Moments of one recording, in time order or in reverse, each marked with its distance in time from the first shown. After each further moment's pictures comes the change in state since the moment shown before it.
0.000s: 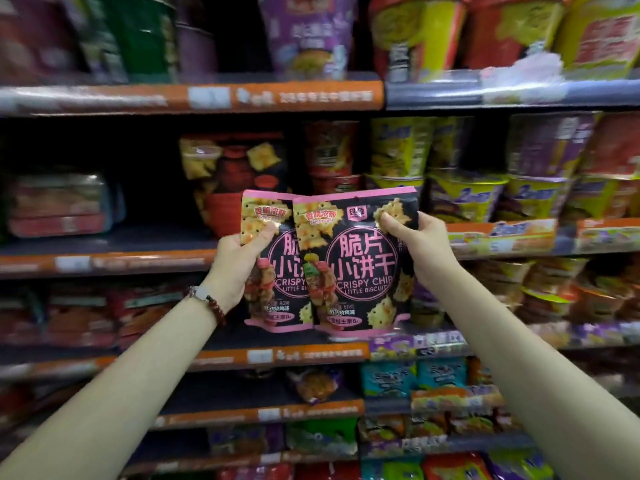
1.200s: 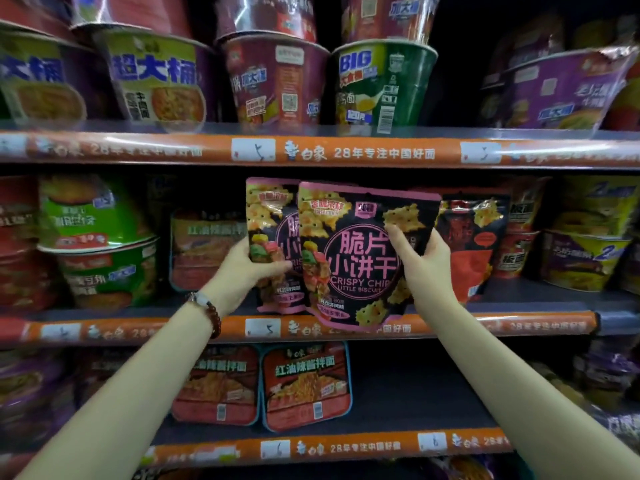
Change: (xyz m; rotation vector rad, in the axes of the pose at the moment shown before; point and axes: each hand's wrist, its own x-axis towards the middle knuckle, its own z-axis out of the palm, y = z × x) left_hand 0.147 0.021 -0.352 0.171 -0.158 0.163; right_hand 0.026 0.011 0.382 -0.054 0.133 -0.279
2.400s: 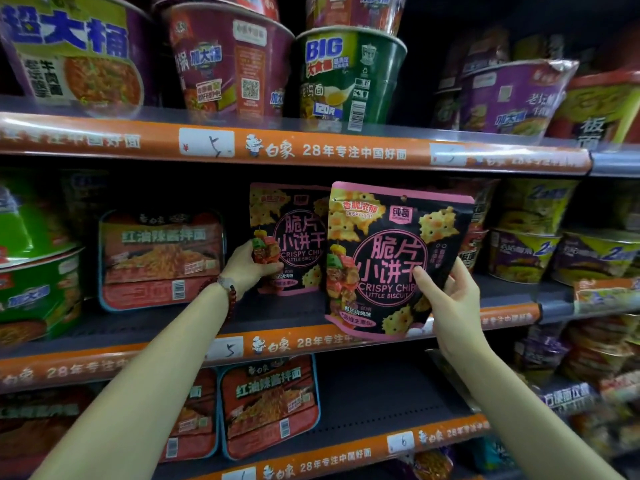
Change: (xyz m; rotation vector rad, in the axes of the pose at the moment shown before) left_hand 0.093 -0.055 0.046 0.174 -0.065 -0.029; right_hand -0.024 0.022 -0.064 -0.011 0.145 0.028
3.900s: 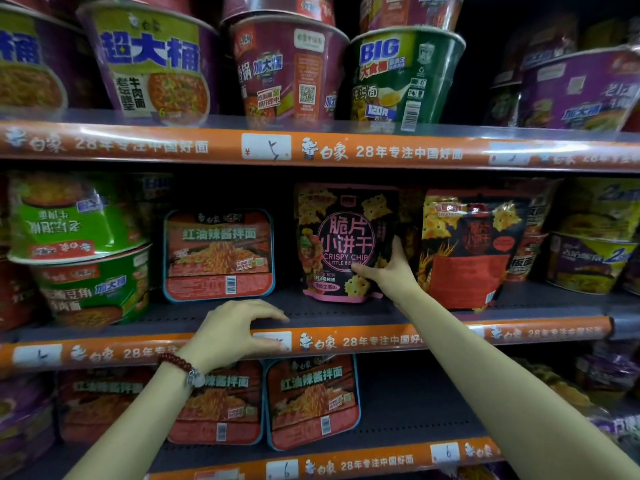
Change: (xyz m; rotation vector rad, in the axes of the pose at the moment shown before) left_hand -0.116 -0.017 -0.076 0.770 -0.253 0.198; right_hand 0.051 0.046 0.118 -0.243 -0.295 0.228
